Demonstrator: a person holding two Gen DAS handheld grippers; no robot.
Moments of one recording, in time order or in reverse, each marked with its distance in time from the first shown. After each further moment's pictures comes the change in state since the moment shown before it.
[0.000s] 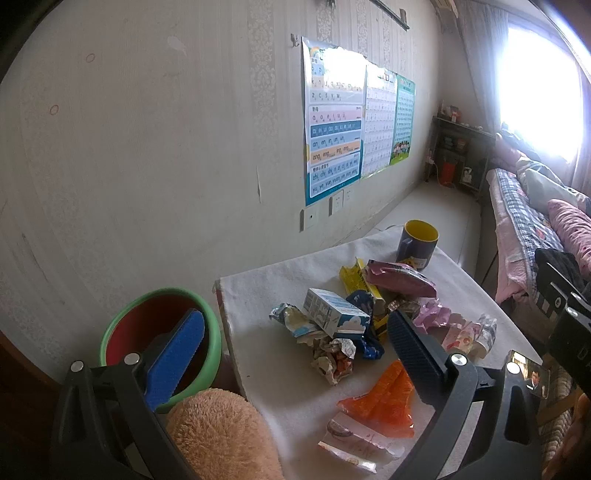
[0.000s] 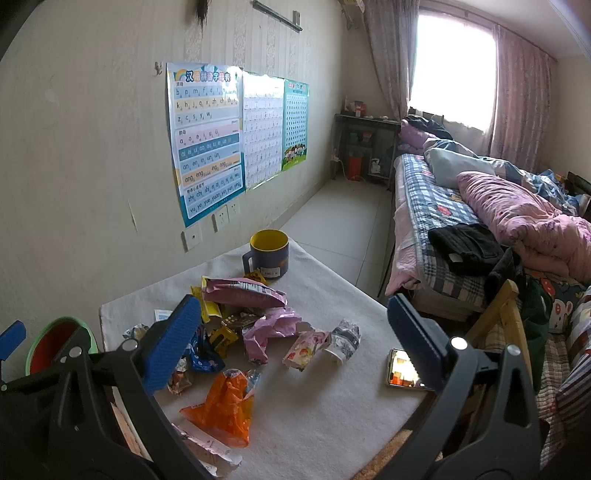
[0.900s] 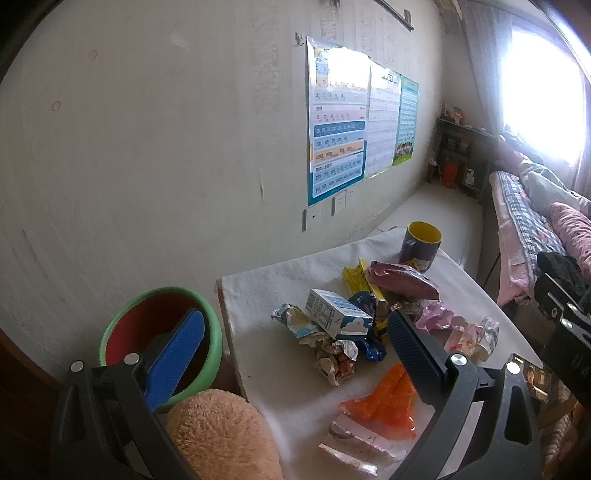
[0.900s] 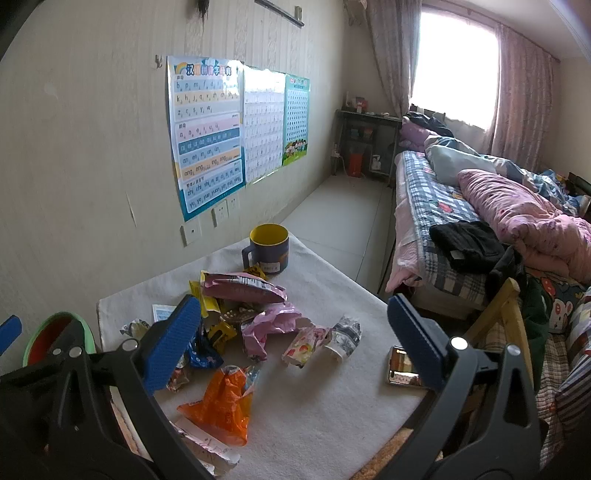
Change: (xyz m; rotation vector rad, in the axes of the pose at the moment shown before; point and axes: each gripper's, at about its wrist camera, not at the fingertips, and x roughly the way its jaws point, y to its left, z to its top) left arm 0.001 -0.001 -0.001 -0.013 -0.002 0.009; right arm 0.003 -0.001 -0.008 -0.006 0.011 0.001
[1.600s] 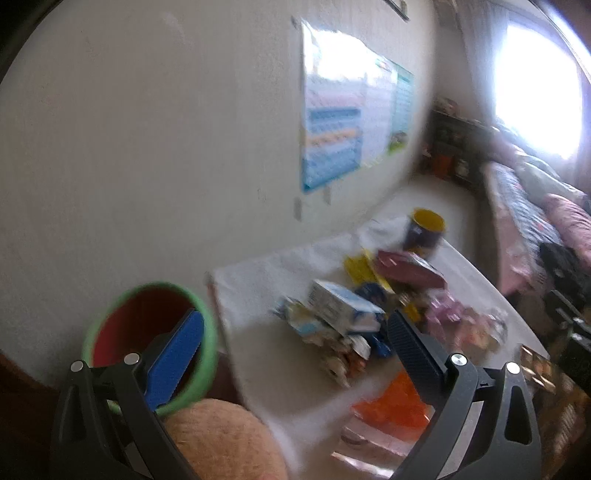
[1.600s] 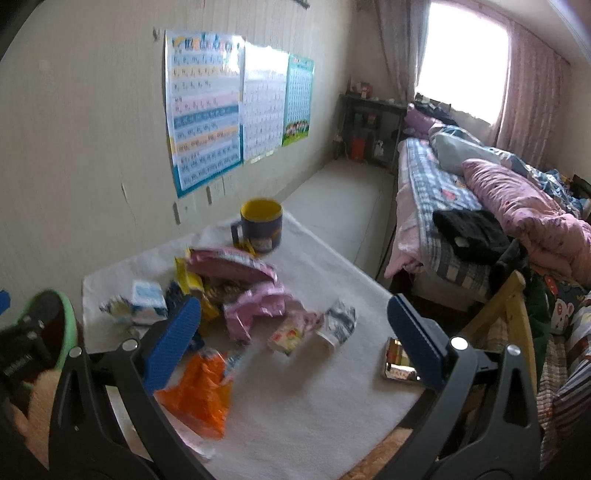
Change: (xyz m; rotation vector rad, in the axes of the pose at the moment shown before) left arm 0.048 0.019 -0.007 0.019 0.067 -0.103; right arm 0.041 -0.011 -0.016 -0.052 0.102 0.000
